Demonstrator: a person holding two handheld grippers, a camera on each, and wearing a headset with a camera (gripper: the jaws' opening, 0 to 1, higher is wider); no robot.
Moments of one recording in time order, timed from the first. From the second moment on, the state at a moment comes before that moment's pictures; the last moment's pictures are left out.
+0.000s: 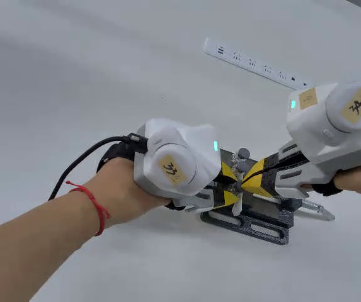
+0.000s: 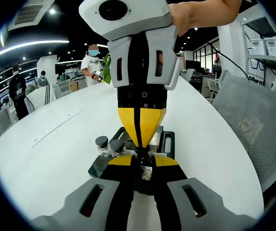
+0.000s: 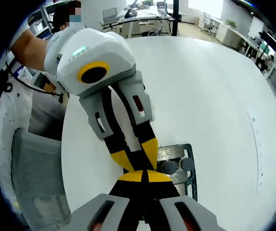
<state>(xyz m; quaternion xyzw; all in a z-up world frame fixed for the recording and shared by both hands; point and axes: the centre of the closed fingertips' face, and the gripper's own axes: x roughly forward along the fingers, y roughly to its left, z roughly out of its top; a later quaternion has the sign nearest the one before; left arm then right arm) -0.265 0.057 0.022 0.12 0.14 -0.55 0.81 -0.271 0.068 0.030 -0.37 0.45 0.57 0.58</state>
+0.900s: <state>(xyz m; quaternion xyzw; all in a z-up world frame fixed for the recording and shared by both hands) -0.269 0.066 0.033 0.12 0.14 -0.55 0.81 -0.268 0.058 0.044 -0.32 0.44 0.55 0.63</state>
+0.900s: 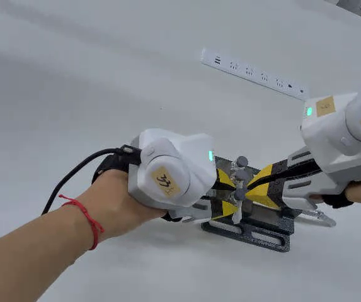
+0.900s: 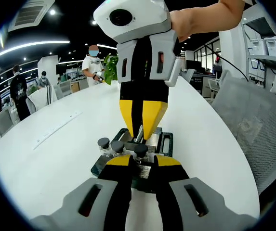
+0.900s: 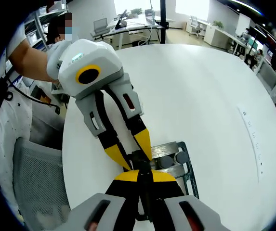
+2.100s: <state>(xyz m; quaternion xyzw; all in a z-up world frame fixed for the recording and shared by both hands) -0.307 0.112 0.063 0.12 0.16 -0.51 0.84 -0.288 -0.018 0.052 -0.19 0.37 0.50 0.76</state>
